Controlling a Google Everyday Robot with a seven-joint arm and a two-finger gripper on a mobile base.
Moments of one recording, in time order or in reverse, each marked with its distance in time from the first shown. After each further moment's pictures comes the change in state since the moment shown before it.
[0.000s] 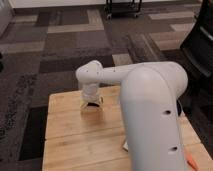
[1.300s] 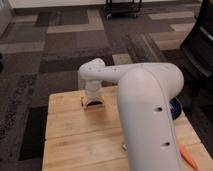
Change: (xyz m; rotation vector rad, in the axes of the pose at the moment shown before) arm -0.010 -0.022 0.004 0.039 0.022 0.004
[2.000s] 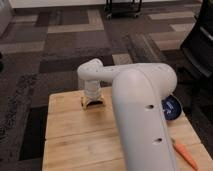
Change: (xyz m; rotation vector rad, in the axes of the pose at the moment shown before) arm -0.048 -0.009 -0.001 0.075 0.000 -0.099
